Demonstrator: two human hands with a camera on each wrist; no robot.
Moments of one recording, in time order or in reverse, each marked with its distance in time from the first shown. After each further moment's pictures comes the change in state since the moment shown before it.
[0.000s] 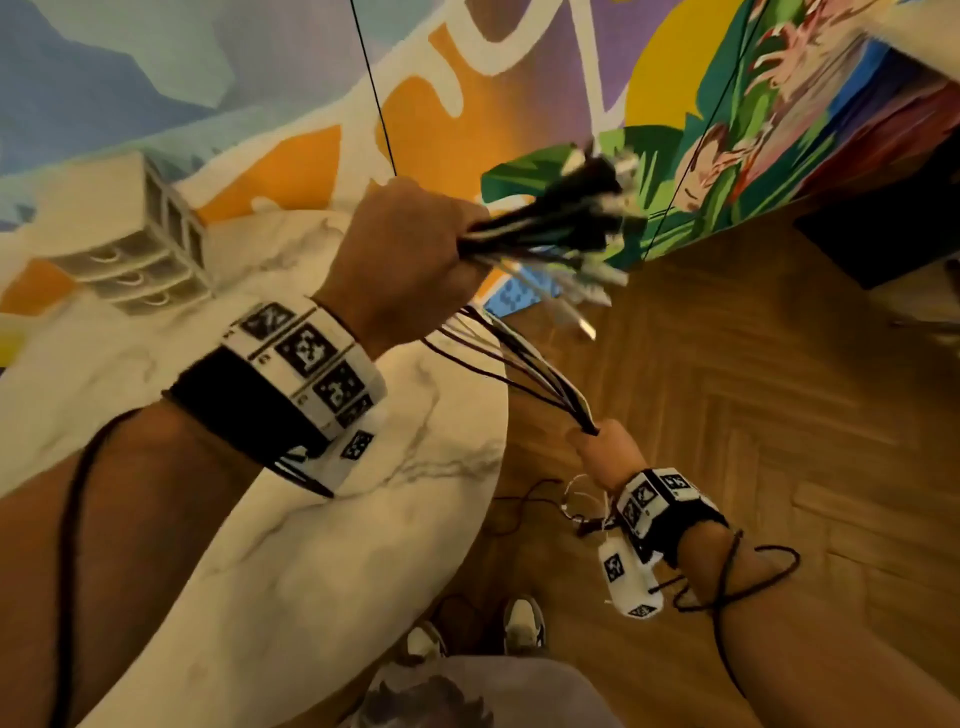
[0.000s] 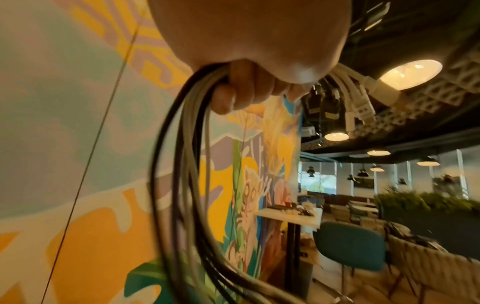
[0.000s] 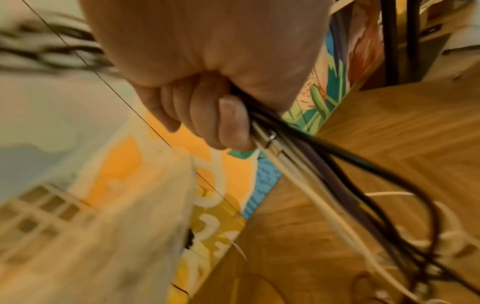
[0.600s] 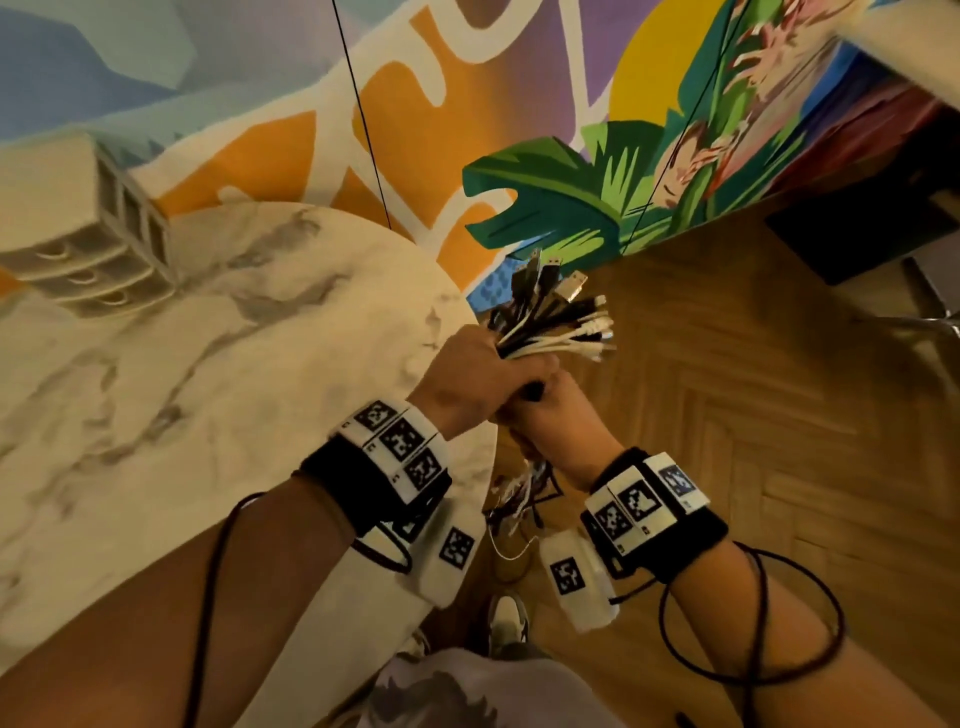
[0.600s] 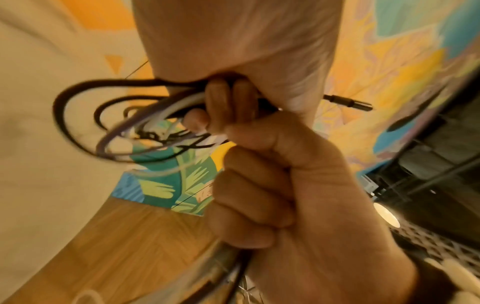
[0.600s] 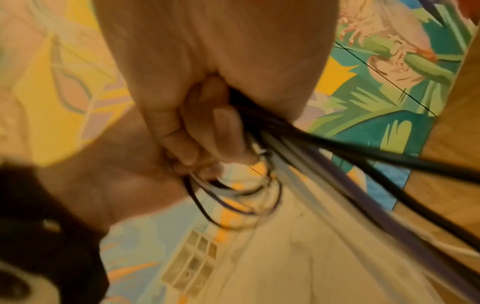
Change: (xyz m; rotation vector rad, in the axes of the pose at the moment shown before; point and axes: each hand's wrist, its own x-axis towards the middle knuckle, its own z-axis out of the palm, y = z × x) left_hand -0.028 0.002 0.108 -0.697 -0.248 -0.569; right_hand -0.053 -0.103 0.007 0.302 -0.194 -0.447
